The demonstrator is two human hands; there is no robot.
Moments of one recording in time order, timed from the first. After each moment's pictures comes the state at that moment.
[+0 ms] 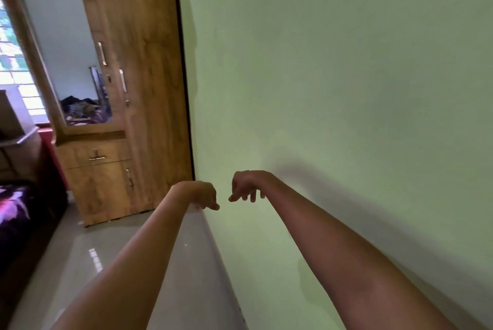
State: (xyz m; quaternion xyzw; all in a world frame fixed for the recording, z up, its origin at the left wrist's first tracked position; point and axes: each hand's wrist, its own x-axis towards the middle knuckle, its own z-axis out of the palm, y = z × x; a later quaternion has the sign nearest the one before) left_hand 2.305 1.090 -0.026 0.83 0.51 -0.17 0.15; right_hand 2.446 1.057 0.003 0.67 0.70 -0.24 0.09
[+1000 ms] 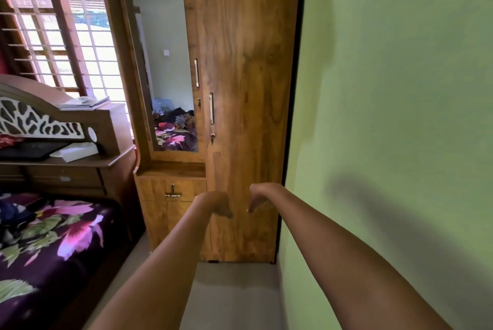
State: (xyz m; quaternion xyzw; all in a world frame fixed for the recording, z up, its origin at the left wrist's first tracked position) left_hand 2.121 1.662 -0.027 0.69 0.70 -0.11 0.16; right_hand 2.256 1.671 0.011 0.54 0.82 -0.16 0.12
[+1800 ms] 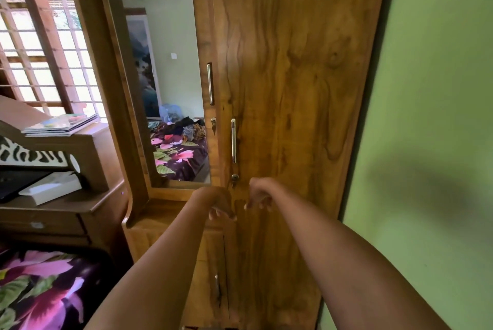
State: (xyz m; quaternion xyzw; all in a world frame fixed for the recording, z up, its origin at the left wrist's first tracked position) left_hand 1.936 1.993 0.011 0.63 0.73 -0.06 0.25; right_hand 2.058 2.036 0.018 0.56 0.80 -0.20 0.08
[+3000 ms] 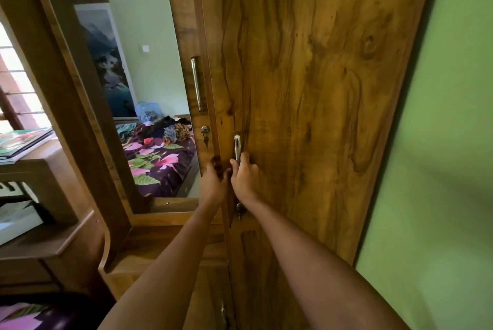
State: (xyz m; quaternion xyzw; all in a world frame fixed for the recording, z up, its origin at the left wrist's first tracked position) left_hand 1.875 2.155 -0.019 0.54 0.64 0.51 0.19; right_hand 1.956 2.167 -0.010 0.57 0.71 -0.10 -0.40
